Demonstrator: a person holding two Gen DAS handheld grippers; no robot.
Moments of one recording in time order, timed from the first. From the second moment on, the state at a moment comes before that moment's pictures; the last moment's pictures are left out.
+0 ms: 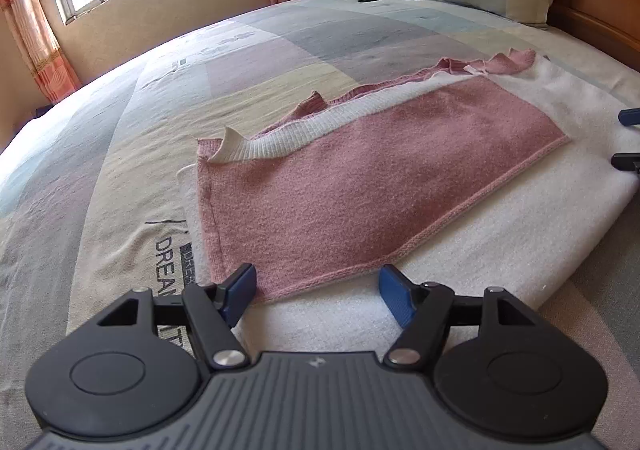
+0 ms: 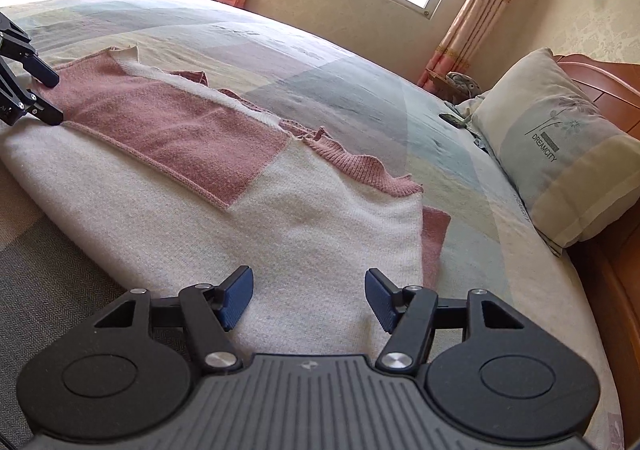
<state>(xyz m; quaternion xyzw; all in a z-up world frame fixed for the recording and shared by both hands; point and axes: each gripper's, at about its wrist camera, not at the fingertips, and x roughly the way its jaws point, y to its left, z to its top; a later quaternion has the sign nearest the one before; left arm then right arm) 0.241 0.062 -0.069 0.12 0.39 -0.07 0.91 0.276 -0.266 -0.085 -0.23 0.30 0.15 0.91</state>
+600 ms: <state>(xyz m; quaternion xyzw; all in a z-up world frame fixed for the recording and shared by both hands) 0.226 0.051 -0.059 0.09 0.39 -0.08 0.91 0.261 -0.320 -0.069 -0.11 0.34 0.19 0.91</state>
